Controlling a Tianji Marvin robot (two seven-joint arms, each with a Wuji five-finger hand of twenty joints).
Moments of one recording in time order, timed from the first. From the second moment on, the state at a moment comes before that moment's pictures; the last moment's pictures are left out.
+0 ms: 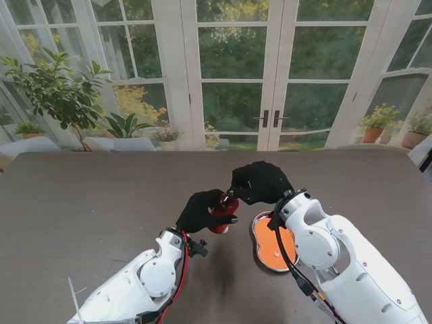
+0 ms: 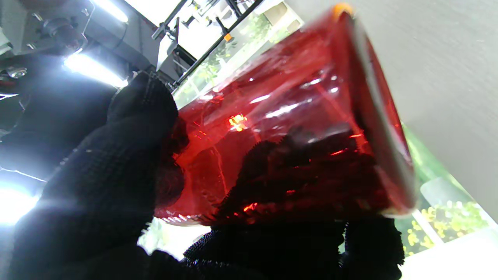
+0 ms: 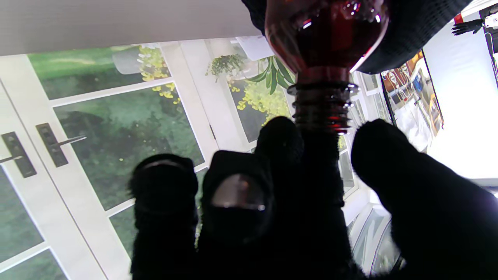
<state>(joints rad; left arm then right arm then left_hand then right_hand) 1.28 -1.31 -0.83 -1.13 0.30 -0.58 0.49 -1.40 -1.10 1.13 -1.70 -0.71 -0.16 -0.04 0.76 -0.77 0.59 -0.24 0.87 0.43 0.57 0.46 1.23 0.37 0.25 0.63 0.96 0.42 0.58 0.47 0.46 0.46 1.18 0.56 0.33 -0.67 1.32 -0.38 0.95 -0.13 1.05 0.28 1.19 -0.08 0.90 0.92 1.30 -0.09 1.39 0.84 0.88 0.14 1.52 0.82</state>
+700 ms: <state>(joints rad) 1.29 -1.31 -0.84 -1.14 0.30 -0.57 0.50 -1.39 -1.10 1.12 -1.70 -0.68 -0.14 -0.04 0.76 -0.77 0.59 -0.24 0.87 0.43 0.57 0.46 1.23 0.37 0.25 0.63 0.96 0.42 0.58 0.47 0.46 0.46 1.18 0.56 0.24 -0.46 1.26 -0.30 0.96 -0.12 0.98 0.34 1.19 -0.07 0.90 0.89 1.30 -0.08 1.38 0.84 0.87 0.14 1.52 0.83</state>
